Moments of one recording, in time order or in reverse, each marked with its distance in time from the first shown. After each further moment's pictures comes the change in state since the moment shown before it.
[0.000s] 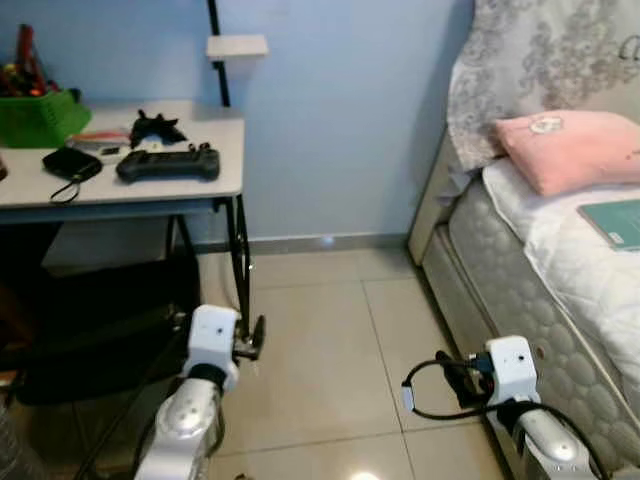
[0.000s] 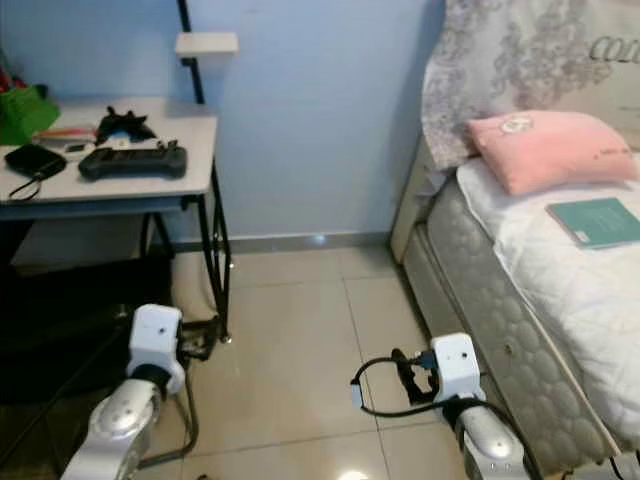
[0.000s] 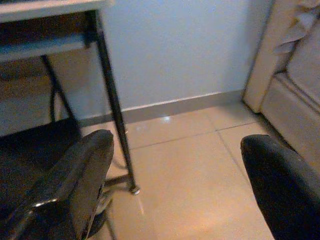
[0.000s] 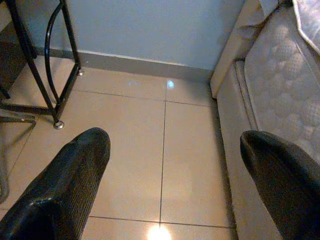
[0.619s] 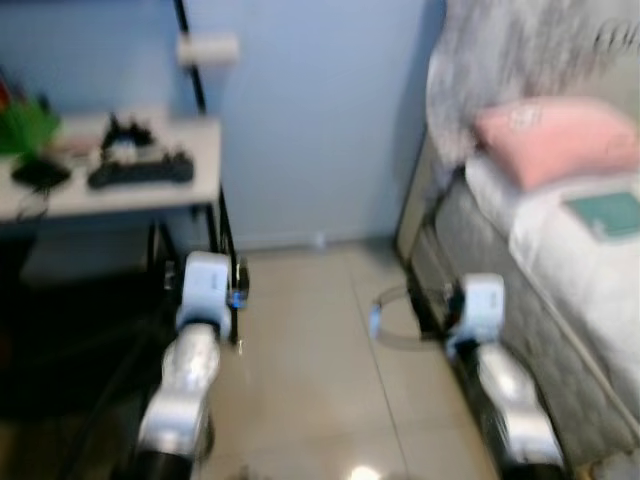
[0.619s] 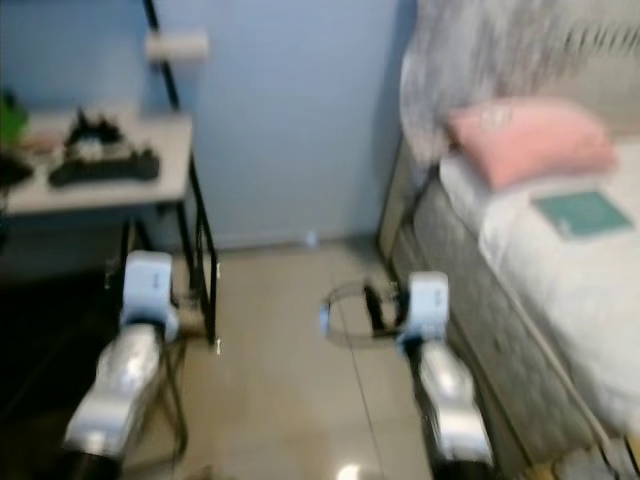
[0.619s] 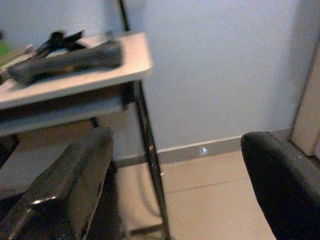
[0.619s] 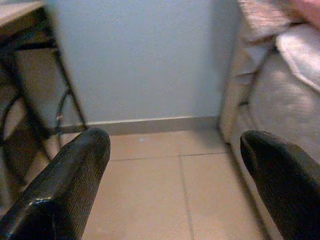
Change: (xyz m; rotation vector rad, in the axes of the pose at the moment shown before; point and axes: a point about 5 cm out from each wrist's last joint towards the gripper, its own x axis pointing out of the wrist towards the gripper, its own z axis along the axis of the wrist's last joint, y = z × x) left arm 0.033 0.027 0.041 0.080 -0.143 0.220; right arm 0.051 0.036 0.064 0.176 -0.229 0.013
